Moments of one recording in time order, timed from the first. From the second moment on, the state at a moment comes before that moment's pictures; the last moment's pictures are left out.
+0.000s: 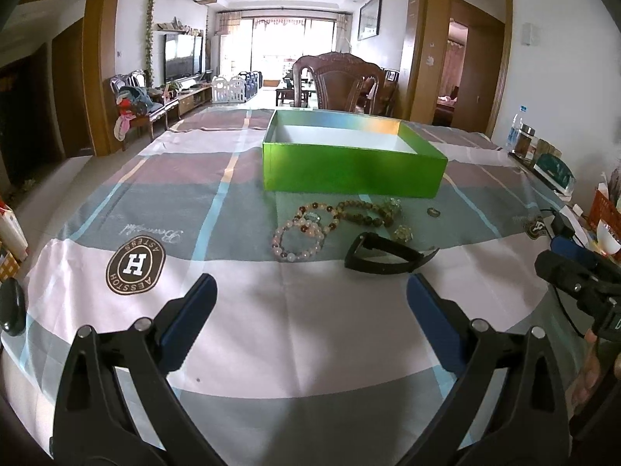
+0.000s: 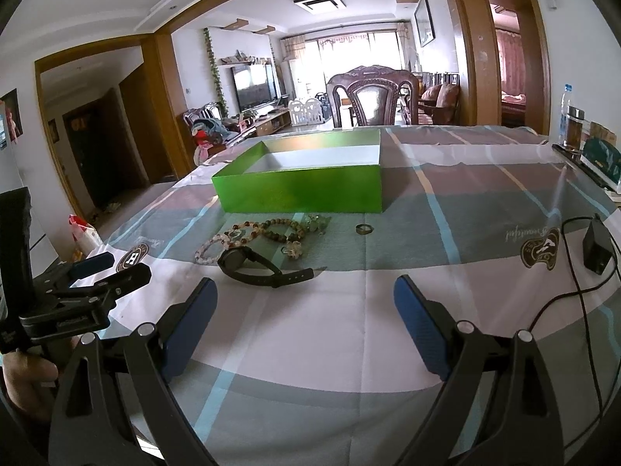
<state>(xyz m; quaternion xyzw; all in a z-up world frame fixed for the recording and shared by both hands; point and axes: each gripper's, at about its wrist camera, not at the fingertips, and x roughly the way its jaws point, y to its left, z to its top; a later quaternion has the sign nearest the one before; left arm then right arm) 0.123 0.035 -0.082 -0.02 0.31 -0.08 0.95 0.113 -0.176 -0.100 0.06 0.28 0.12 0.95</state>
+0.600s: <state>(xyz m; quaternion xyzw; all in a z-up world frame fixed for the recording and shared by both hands) 0.129 0.026 -0.090 0.00 0.32 -0.09 0.94 0.117 -0.181 -0.106 0.07 0.29 0.12 0.95</state>
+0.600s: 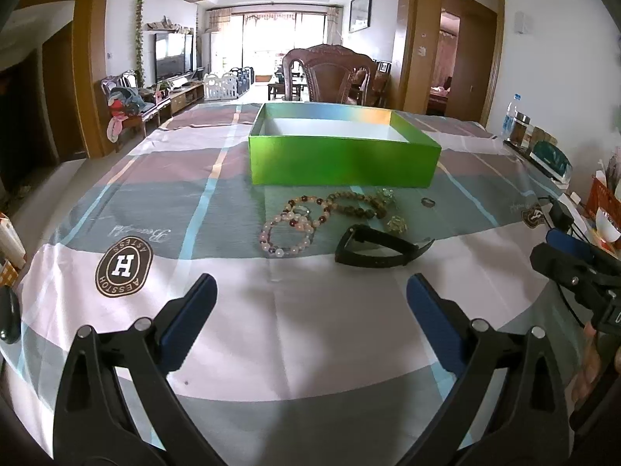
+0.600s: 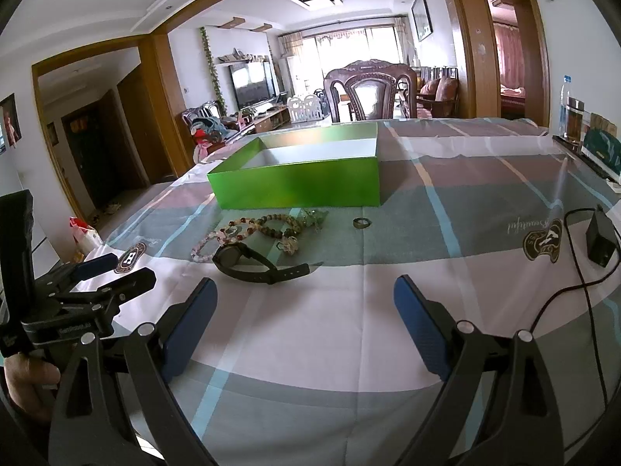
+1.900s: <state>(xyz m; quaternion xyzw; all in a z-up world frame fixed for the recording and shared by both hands) 0.181 0.047 -0.084 -0.05 0.34 -0.12 0.93 0.211 -0.140 -0.121 -0.02 0.35 0.10 0.93</state>
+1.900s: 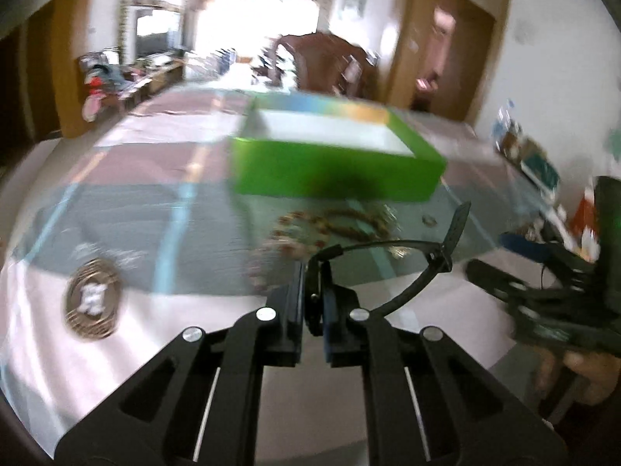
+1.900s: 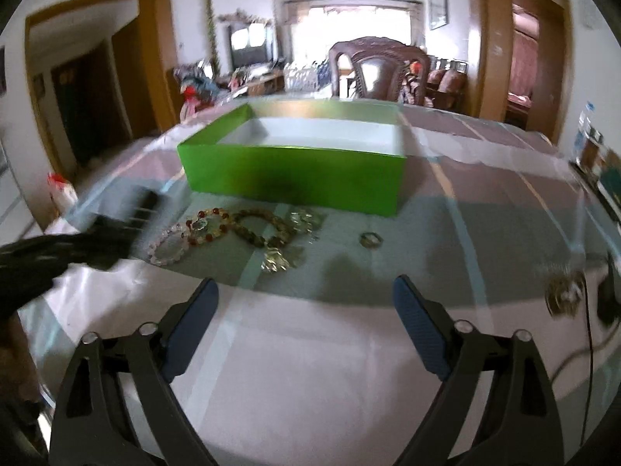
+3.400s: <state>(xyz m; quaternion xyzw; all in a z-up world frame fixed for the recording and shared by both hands) 0.123 0.034 -0.065 -0.03 0.32 -0.12 0.94 0.122 -0.180 -0.083 0.02 0.28 0.10 0.95</state>
